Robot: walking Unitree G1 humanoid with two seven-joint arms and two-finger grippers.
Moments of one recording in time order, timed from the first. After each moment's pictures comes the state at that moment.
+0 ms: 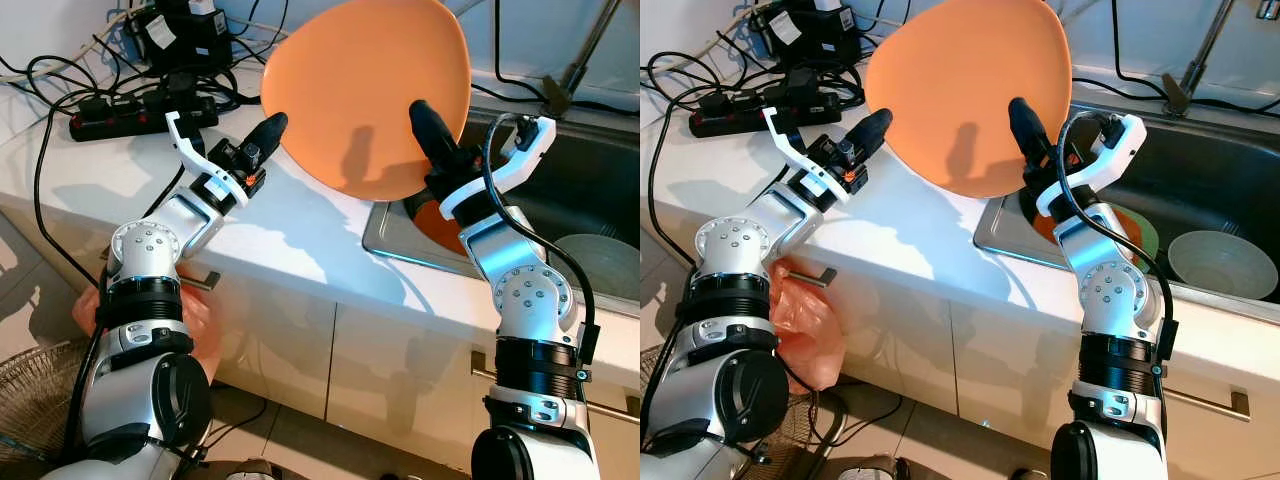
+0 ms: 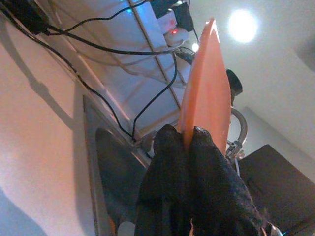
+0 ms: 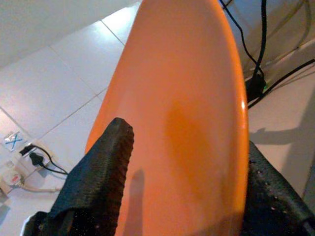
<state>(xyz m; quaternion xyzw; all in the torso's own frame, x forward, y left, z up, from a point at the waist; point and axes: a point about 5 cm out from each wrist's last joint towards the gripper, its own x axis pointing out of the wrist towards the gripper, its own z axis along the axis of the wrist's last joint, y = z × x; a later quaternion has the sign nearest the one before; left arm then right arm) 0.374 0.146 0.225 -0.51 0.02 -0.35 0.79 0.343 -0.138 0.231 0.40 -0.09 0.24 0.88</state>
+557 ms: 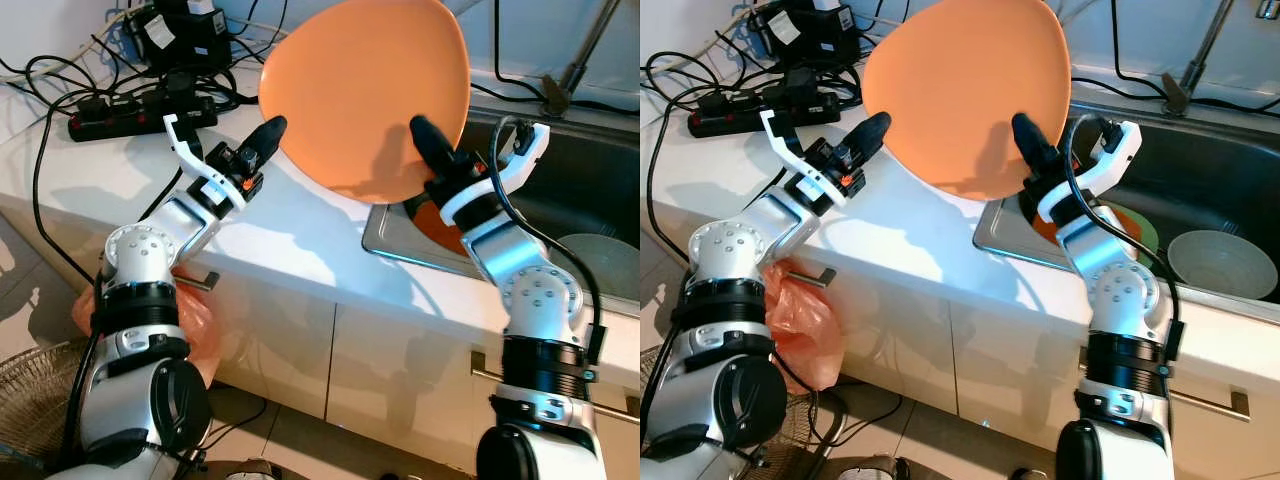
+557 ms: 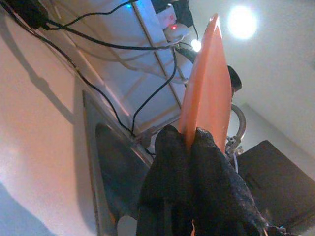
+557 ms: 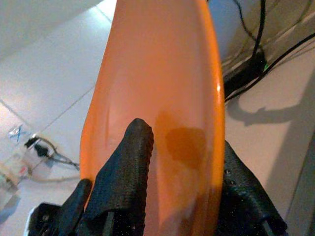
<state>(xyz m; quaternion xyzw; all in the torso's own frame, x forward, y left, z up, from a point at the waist) 0.368 0.147 0.222 -0.51 0.03 -0.36 0.78 0.342 -0.142 0.223 0.41 -0.04 0.26 0.87</state>
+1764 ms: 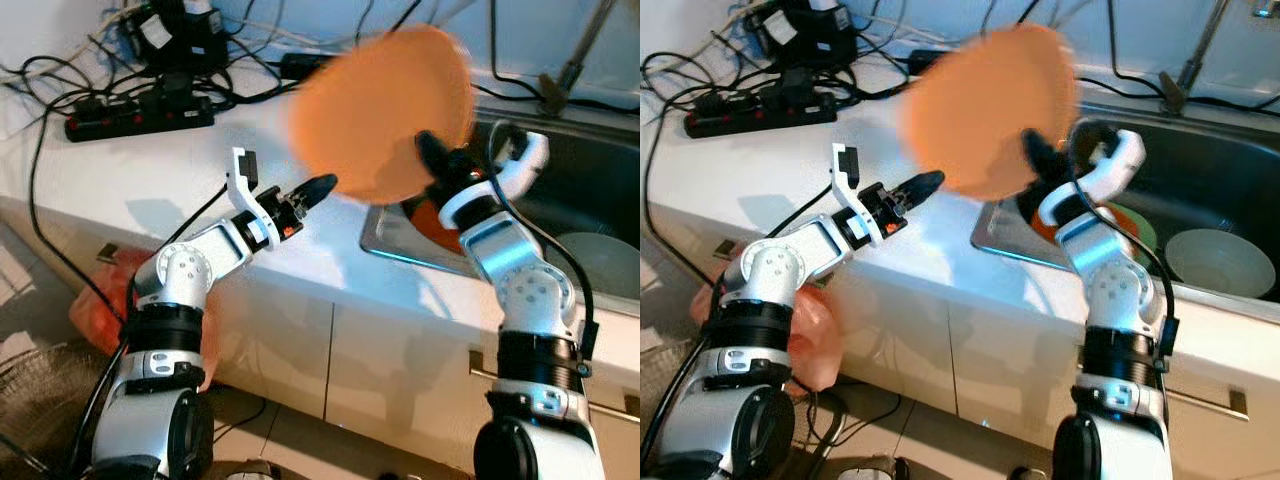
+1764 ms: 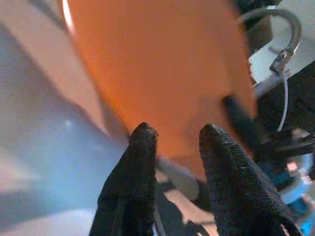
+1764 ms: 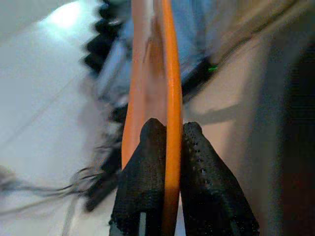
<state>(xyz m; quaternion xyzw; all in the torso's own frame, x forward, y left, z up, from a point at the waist) 0.359 0.114 0.193 -0.38 0.10 -0.38 0.84 0.357 -0.160 0.206 0.44 -0.03 0.13 0.89</state>
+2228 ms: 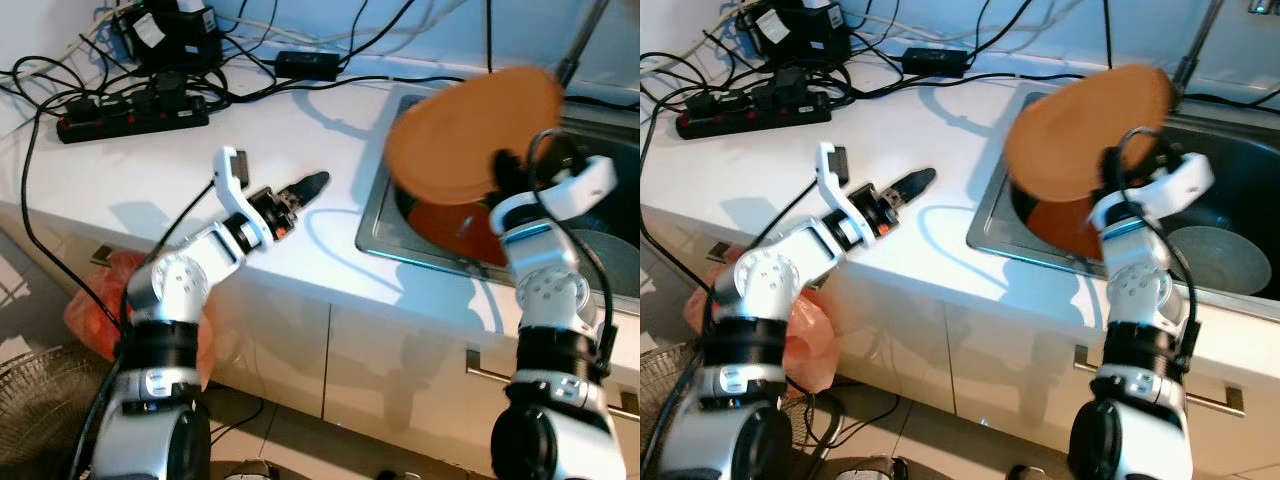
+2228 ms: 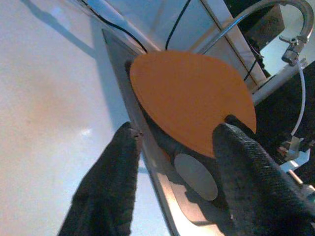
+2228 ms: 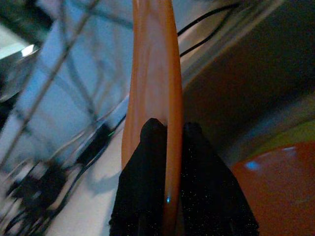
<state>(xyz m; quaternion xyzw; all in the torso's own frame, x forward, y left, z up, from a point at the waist) 0.350 0.116 0.190 -0.34 0.09 -0.36 0.87 0.364 -0.218 0.192 0.42 -0.07 -0.07 0.90</state>
